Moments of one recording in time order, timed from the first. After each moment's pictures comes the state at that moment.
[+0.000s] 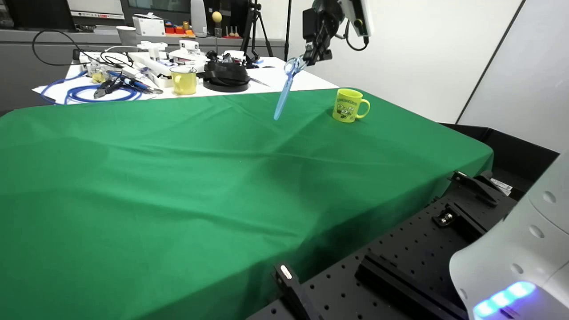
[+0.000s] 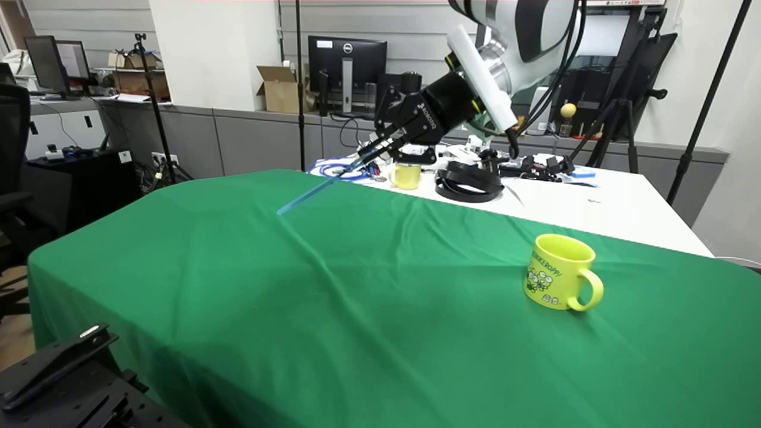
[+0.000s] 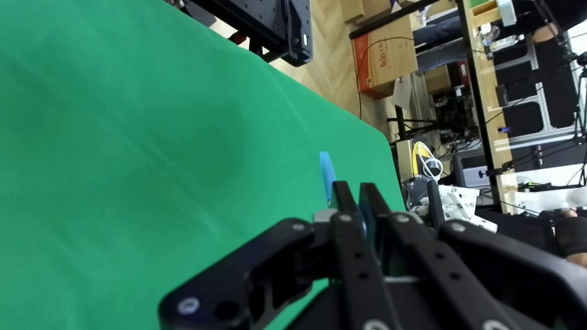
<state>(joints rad) -0.26 0.53 -0.04 -1.69 0.53 1.32 -0.67</state>
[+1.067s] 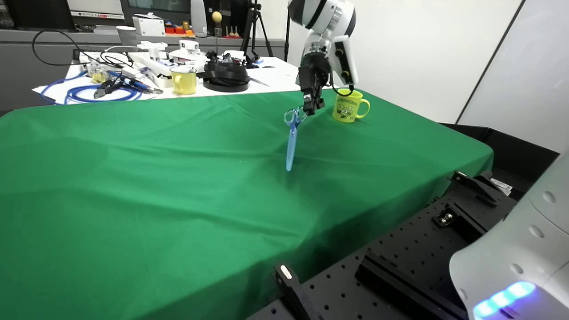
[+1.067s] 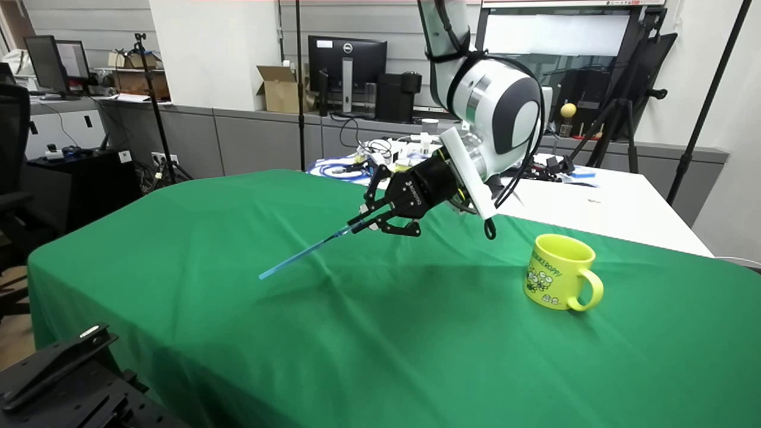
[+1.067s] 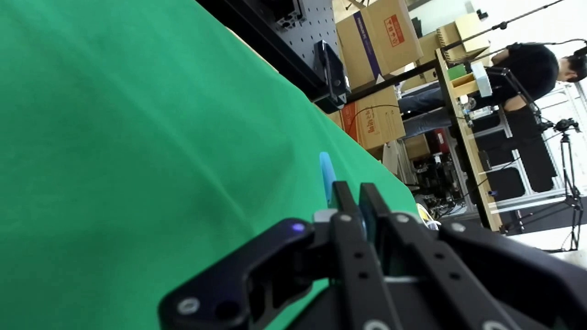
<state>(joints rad) -0.25 0.80 -0.01 -1.58 0.44 1.29 -0.76</state>
